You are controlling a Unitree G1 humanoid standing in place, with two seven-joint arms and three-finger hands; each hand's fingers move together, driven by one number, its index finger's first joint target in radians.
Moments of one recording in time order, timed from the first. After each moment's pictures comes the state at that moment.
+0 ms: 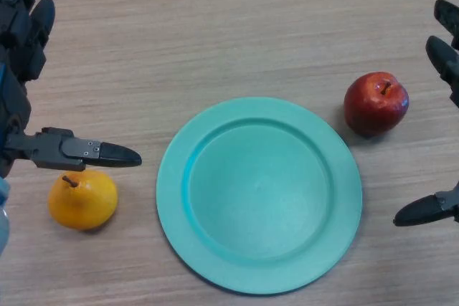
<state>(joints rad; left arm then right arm) -0.14 0.33 0.21 -0.48 -0.20 0.23 -0.10 0.00 -0.30 -0.23 -0.63 0.16 0.31 0.36</state>
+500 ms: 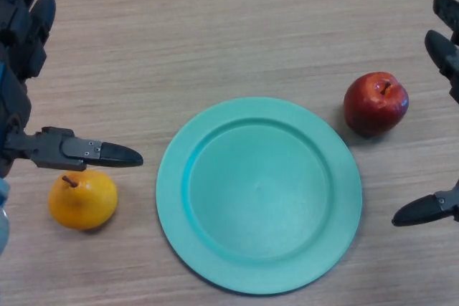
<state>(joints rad) -0.13 0.33 0.21 -0.51 -0.20 0.23 -0.10 0.00 -0.30 -0.23 -0.66 0.16 0.31 0.36</state>
